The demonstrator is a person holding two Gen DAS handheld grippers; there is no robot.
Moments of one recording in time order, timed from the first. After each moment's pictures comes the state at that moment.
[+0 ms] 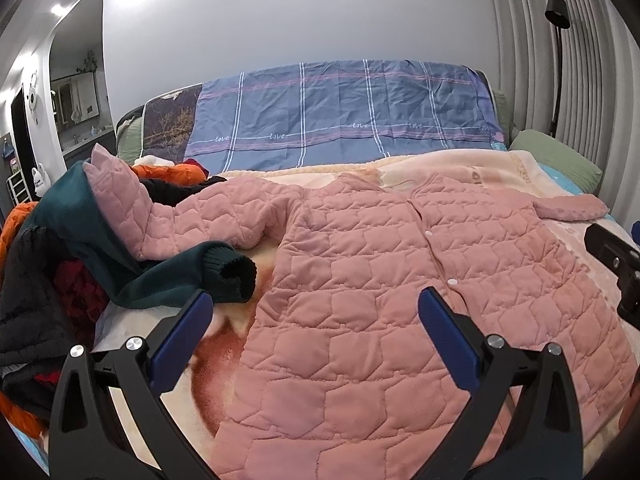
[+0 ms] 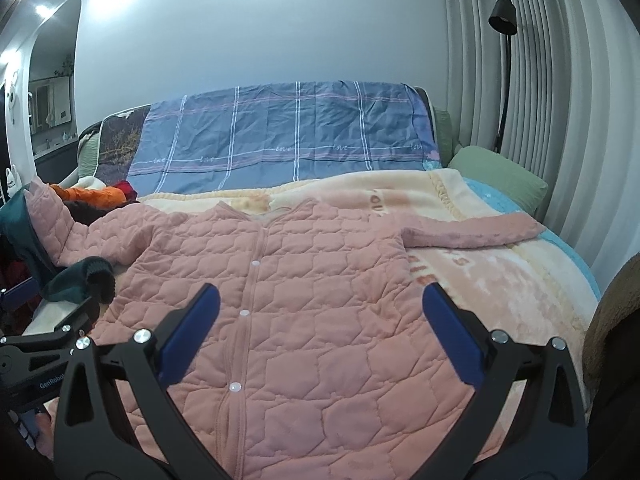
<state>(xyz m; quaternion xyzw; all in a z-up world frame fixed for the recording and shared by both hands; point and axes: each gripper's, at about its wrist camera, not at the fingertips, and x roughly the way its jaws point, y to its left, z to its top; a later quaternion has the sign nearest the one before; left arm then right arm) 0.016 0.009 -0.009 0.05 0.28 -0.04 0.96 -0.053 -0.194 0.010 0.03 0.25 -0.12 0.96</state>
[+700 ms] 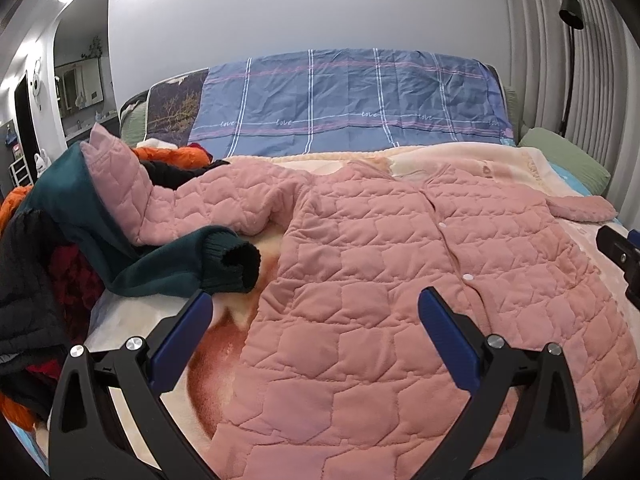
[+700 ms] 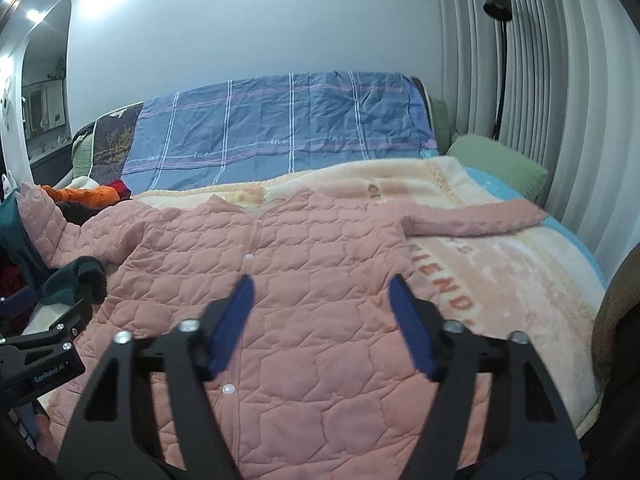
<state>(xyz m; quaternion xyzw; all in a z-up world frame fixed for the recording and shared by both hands) 0.035 0.016 -0.026 0.04 0.30 -0.03 0.95 -0.039 -0.201 -0.006 0.05 0.26 -0.12 0.96</state>
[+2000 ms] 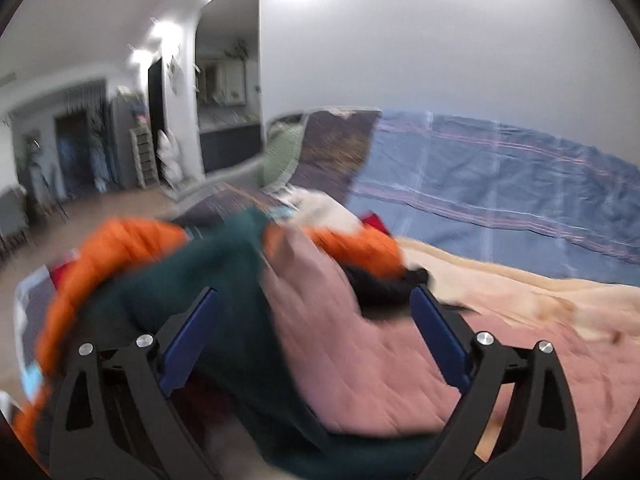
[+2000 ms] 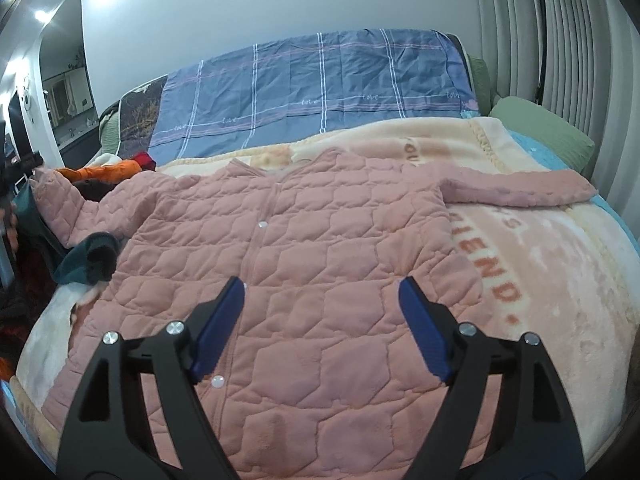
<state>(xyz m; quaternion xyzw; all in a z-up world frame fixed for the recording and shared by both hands) 0.204 0.231 0.068 -0.02 0.22 0.24 0.95 -0.002 -0.230 -0.036 0.08 0.32 -0.04 0.94</state>
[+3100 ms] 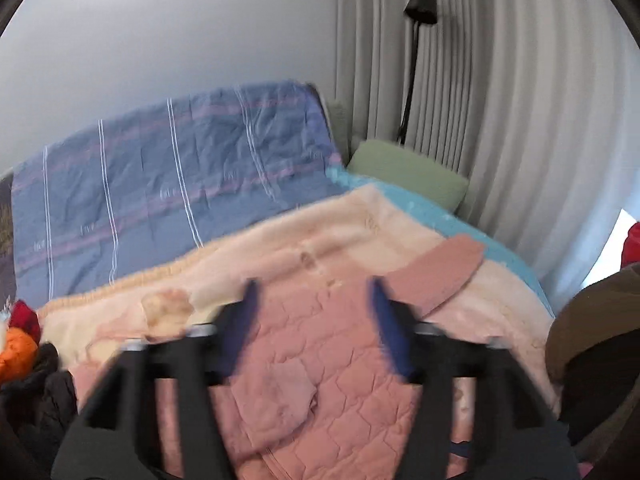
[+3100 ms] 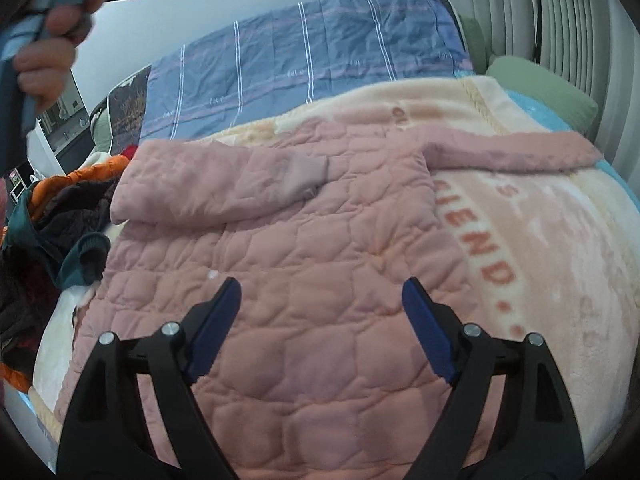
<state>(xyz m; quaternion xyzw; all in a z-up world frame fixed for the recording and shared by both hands) 0.181 -0.191 0.143 0.10 0.25 -0.34 0.90 0.010 -0.270 -0.047 0.12 0.38 -0.04 0.92</state>
